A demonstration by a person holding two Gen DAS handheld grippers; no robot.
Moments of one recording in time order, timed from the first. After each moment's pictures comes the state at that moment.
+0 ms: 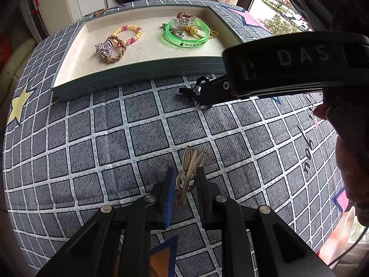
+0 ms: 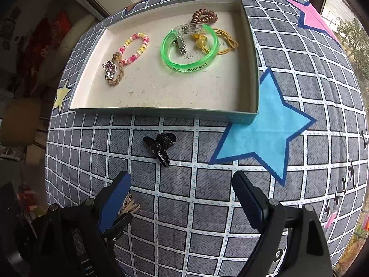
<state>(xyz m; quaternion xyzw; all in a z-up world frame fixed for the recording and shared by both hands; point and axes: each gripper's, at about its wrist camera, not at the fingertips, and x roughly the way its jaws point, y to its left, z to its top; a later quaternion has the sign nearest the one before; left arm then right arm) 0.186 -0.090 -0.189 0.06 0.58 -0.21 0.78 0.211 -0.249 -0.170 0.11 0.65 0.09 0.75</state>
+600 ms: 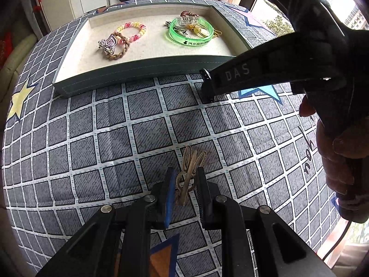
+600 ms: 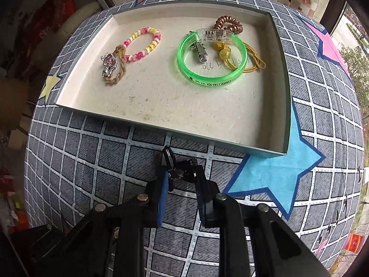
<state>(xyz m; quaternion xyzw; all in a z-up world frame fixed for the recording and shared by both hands) 0.187 -0.091 -0.190 0.05 0.59 -0.21 0.78 0.233 -0.221 -0.185 0.04 0.64 0.08 0.77</state>
